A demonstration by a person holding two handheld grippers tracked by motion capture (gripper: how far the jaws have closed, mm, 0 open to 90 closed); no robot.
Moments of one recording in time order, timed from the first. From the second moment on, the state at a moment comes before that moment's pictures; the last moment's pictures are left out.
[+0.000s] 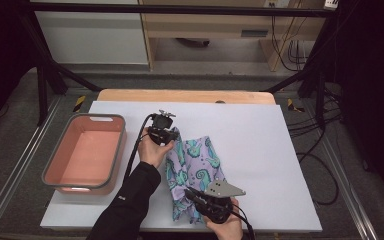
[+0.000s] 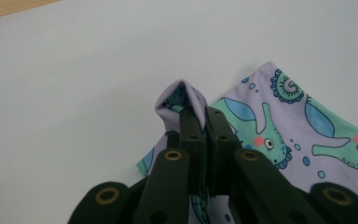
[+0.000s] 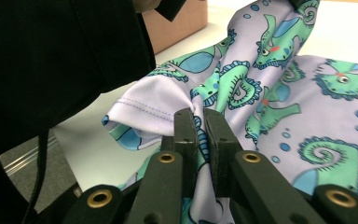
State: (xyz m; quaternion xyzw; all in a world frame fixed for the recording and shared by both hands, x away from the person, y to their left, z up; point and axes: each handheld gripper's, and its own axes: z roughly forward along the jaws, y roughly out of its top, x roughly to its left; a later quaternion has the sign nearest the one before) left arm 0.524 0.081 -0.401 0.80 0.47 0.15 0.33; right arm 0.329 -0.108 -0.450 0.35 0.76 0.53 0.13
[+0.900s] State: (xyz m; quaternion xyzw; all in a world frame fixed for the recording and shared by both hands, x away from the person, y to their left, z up) left arm 0.539 0.034 -0.443 0.81 0.44 0.12 0.38; right arm 0.330 -0.150 -0.465 0.39 0.78 0.46 0.16
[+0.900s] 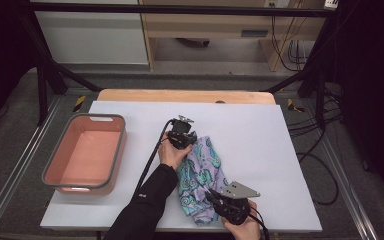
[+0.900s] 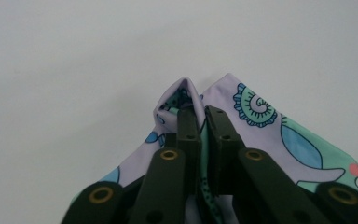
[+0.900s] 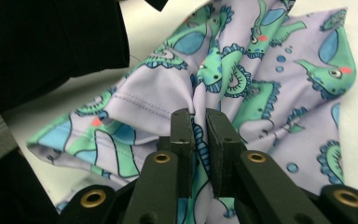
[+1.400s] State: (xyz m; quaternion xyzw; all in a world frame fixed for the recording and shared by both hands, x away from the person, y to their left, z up) left arm 0.502 0.091 -0.419 0.78 0.40 0.12 0.47; right arm 0.334 -0.156 -0.447 0.36 0.79 0.47 0.17
